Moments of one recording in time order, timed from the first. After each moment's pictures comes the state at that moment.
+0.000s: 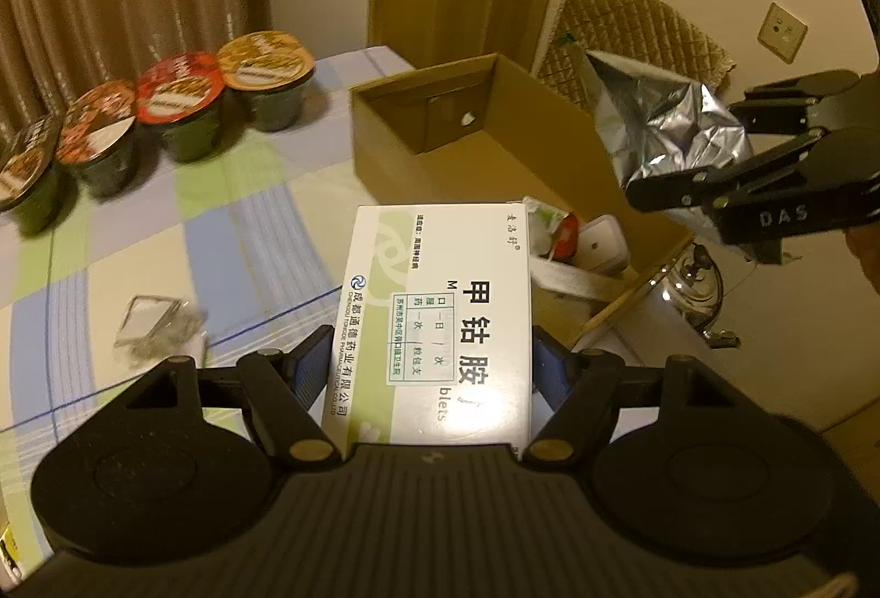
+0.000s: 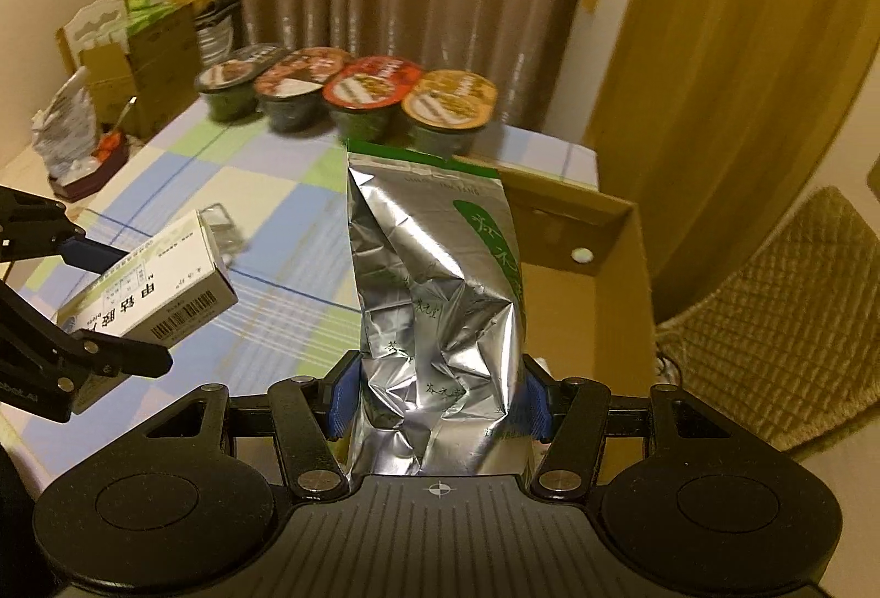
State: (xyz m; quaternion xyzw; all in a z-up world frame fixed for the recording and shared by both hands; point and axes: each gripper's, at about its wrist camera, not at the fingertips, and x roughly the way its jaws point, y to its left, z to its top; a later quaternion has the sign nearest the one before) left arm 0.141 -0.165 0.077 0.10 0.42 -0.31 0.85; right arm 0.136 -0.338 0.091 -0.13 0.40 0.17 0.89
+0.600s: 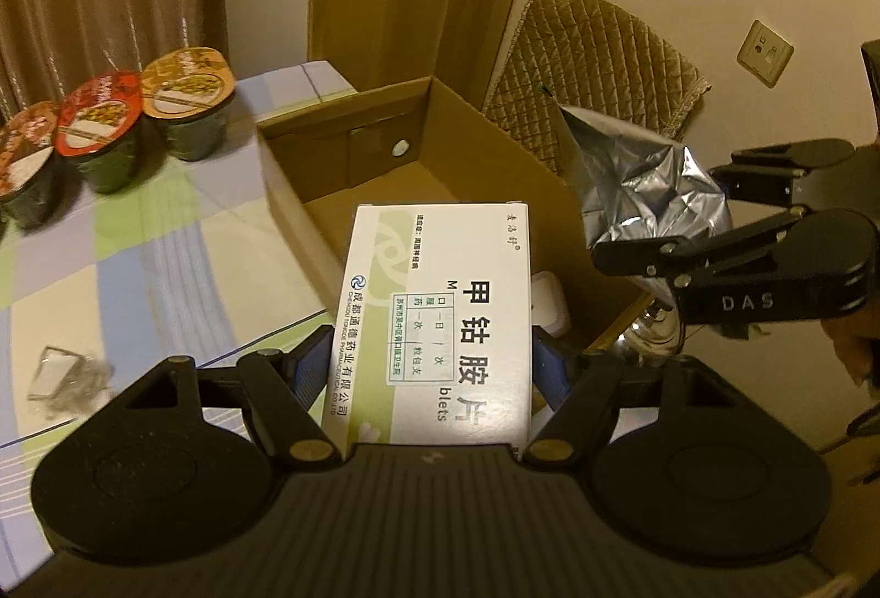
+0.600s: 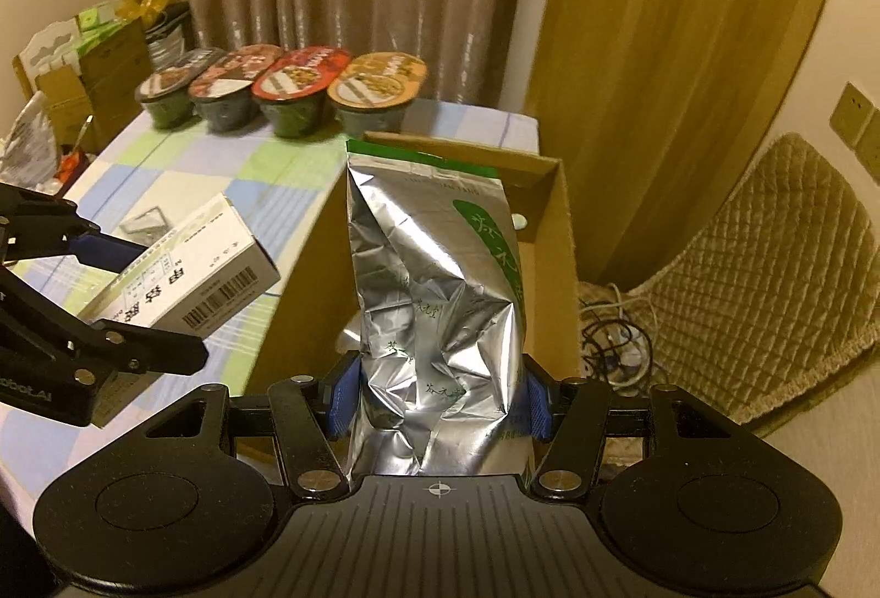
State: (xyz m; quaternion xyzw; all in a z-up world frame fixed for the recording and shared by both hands) left arm 0.168 -0.253 0.070 0.07 0.42 -0.34 0.84; right arm 0.150 -0.405 0.081 -0.10 0.42 0.13 0.89
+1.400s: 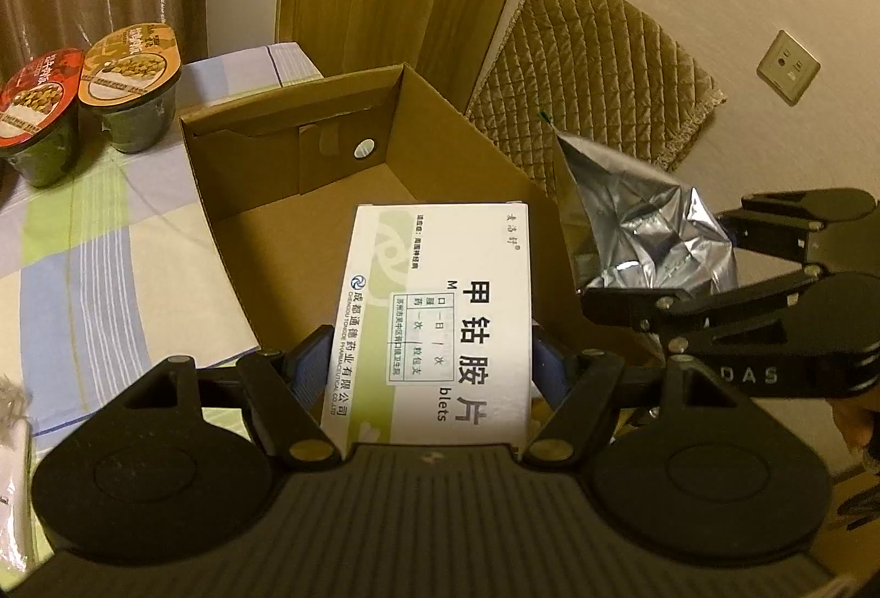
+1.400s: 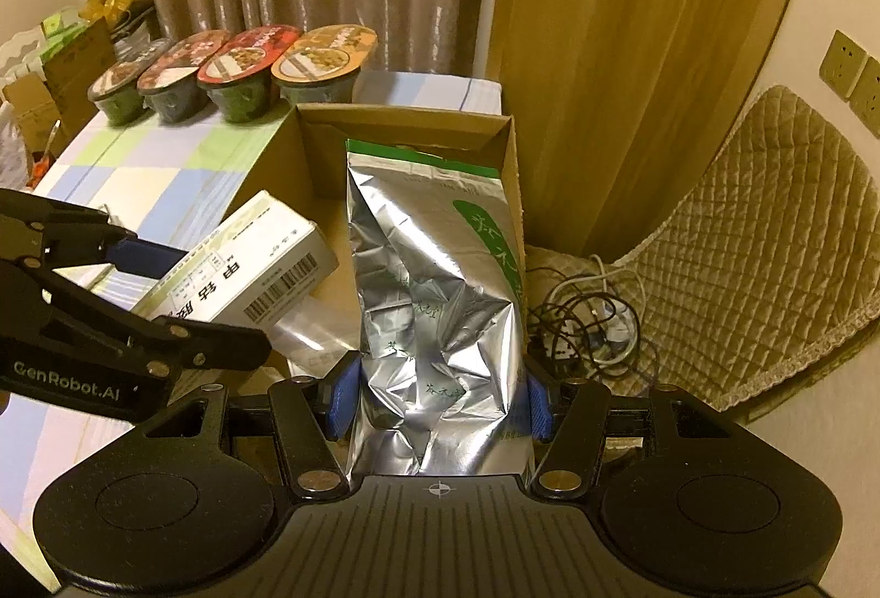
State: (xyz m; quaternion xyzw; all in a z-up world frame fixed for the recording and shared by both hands) left arm 0.211 -0.313 0.033 0.04 0.44 -0.34 0.83; right arm 0.187 -0.444 0.054 -0.08 0.44 0.11 0.89
